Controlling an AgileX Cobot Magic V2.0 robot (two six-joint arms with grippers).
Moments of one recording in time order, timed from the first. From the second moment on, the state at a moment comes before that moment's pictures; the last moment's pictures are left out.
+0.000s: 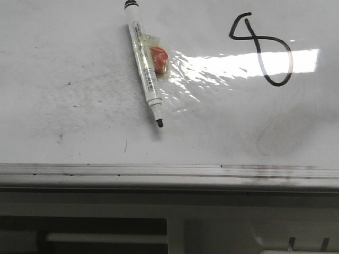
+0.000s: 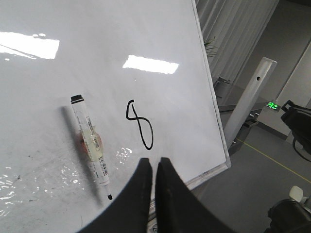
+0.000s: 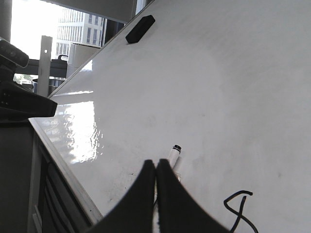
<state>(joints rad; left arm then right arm) -0.79 0.33 -0.32 -1.71 0.19 1.31 0.64 0.11 -0.33 1.00 0.19 -1.15</state>
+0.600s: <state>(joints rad) -0.35 0.10 -0.13 -0.38 0.24 0.53 0.64 0.11 -0.33 1.00 0.18 -1.15</state>
